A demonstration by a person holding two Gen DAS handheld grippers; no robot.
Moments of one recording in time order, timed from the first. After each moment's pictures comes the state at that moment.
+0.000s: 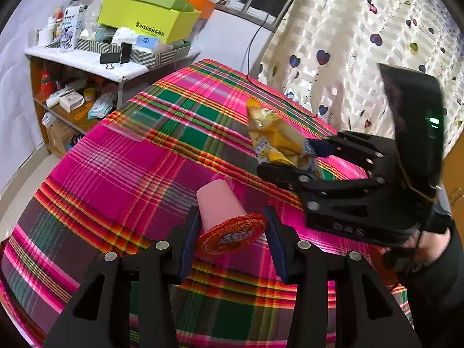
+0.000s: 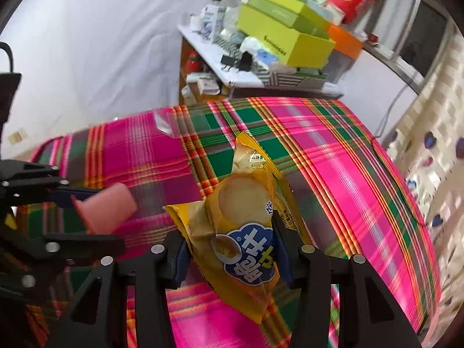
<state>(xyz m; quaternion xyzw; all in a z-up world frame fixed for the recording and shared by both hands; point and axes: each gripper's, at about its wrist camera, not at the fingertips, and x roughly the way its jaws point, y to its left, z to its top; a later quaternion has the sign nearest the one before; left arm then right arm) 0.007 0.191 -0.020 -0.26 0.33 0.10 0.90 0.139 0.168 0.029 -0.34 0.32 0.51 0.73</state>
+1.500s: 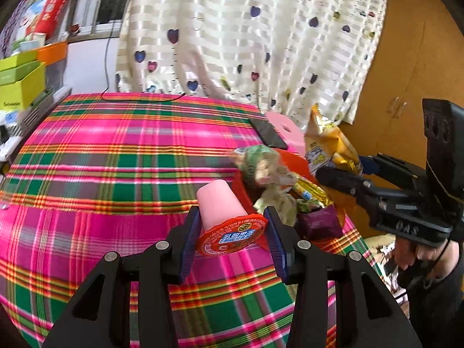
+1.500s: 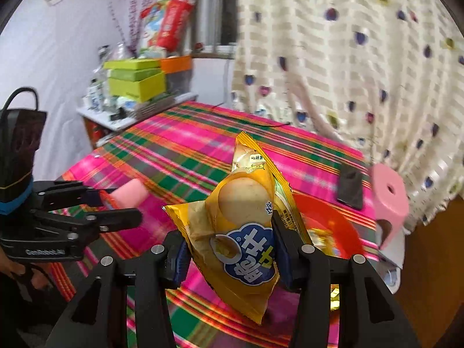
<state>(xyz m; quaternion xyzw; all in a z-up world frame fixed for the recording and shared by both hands) 0.058 -0.025 0.059 -0.12 0.33 -0.10 0.93 0.097 -0.162 0.116 -0.13 0.32 0.29 0.89</state>
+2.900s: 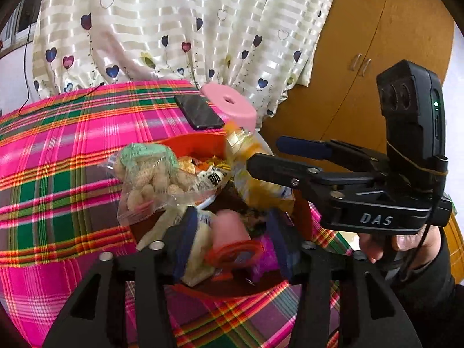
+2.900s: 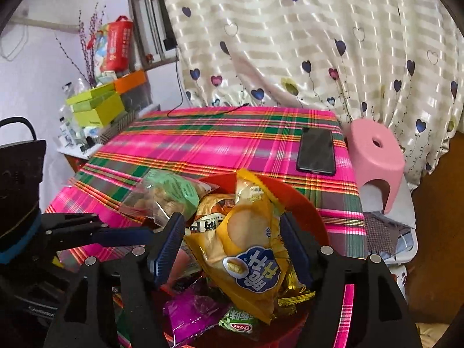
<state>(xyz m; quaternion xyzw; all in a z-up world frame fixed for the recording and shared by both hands) 0.145 -0.127 0.033 -0.07 0.37 -0.23 0.90 0.167 -0.251 0.075 -0.02 0.36 0.26 0.90</state>
